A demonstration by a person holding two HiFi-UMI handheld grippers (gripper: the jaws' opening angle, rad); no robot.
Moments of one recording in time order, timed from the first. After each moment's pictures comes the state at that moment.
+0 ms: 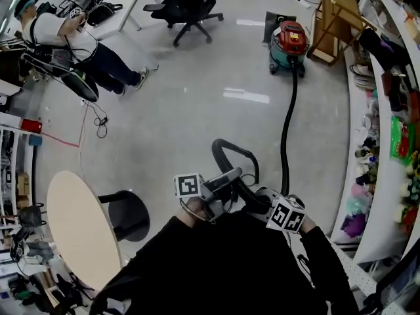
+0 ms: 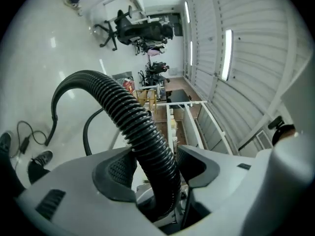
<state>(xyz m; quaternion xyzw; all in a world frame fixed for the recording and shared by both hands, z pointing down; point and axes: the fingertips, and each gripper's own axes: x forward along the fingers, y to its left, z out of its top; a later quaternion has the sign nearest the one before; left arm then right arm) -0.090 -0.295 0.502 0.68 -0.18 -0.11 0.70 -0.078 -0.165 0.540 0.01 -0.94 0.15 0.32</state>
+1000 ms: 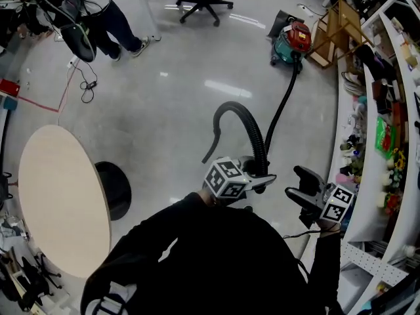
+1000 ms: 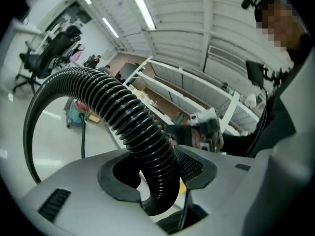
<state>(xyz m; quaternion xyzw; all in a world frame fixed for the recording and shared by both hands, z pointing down) -0.150 -0.116 0.472 0.93 -0.06 0.07 0.36 -0.119 -0.106 0.417 0.26 -0.88 0.39 0.02</state>
